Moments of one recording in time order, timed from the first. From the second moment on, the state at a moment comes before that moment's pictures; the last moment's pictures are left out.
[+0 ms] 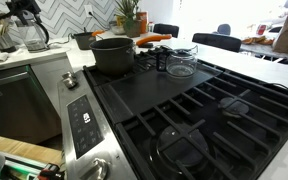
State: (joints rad) arm 0.07 -0.21 0.15 -1.97 -0.06 1.84 0.16
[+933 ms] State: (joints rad) arm -0.03 -0.16 -0.17 -1.93 0.09 1.85 -0.62
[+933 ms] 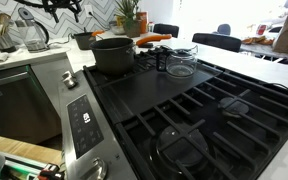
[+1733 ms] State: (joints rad) arm -0.05 -0.12 -0.18 -1.89 0.10 1.84 -0.67
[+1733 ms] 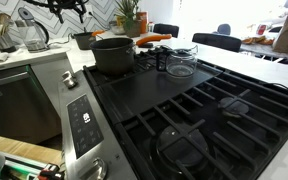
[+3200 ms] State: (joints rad) arm -0.20 0.30 -0.18 -1.61 0.06 1.96 -0.82
